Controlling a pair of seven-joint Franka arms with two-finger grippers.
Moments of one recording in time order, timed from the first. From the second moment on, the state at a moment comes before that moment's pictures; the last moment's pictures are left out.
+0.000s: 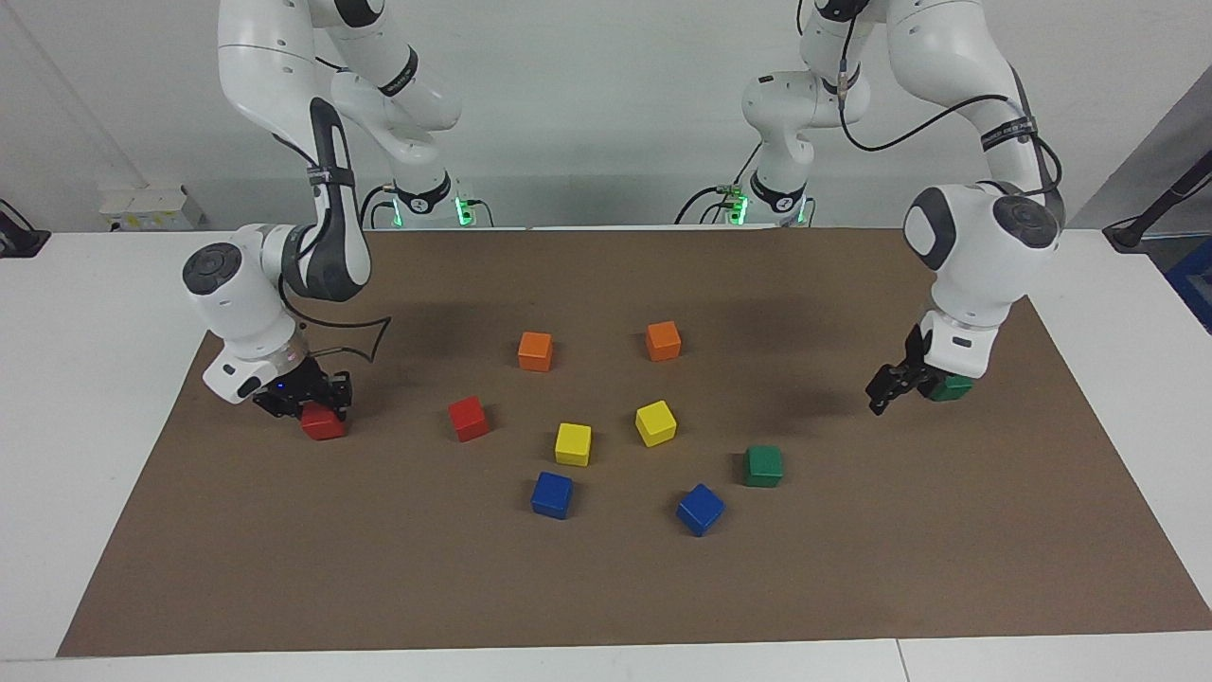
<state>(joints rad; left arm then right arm) -0.06 0.23 -0.03 -1.85 -0.02 2.22 -0.39 -0.22 0.26 0.08 -2.09 0.01 2.41 -0.29</state>
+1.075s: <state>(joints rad) -0.28 0.49 -0.03 -1.65 0.05 2.34 -0.30 -0.22 0.26 0.08 -2.07 0.01 2.40 -0.29</state>
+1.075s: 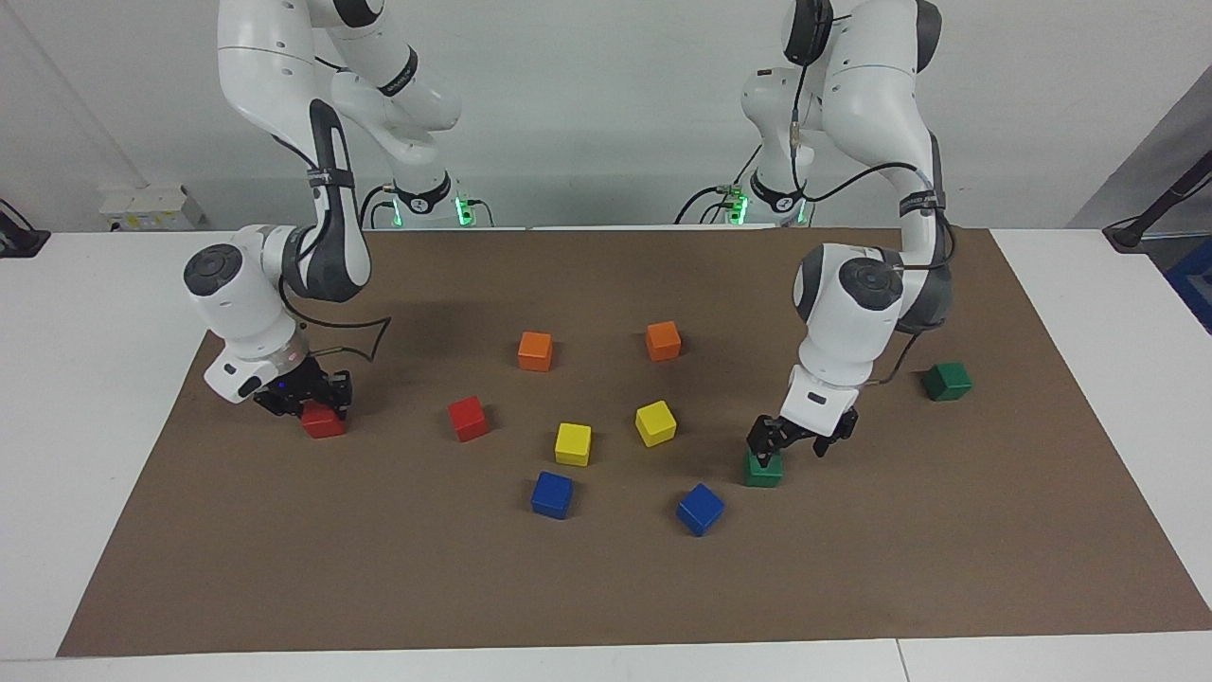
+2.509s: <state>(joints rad) -0.32 0.54 -0.02 -1.64 0.04 2.32 -0.27 0.20 0.23 0.09 -1.93 -0.01 2.25 0.17</state>
